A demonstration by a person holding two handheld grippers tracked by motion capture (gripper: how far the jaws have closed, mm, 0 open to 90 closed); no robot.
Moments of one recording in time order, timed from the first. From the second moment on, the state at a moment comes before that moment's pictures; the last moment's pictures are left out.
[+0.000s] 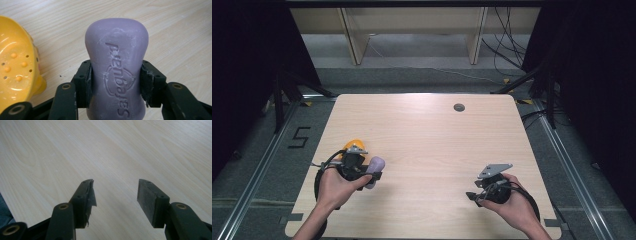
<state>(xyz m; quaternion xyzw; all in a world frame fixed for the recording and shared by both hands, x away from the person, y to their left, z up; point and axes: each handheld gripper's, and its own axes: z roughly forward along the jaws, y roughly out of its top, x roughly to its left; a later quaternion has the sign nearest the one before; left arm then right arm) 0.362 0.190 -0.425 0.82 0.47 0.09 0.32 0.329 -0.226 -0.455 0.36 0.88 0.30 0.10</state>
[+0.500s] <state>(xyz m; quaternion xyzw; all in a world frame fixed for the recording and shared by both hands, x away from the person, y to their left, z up) 0.359 0.209 -0.423 0.80 0.49 0.09 0.33 0.329 -0.227 -0.453 0.37 0.88 0.30 0.10</state>
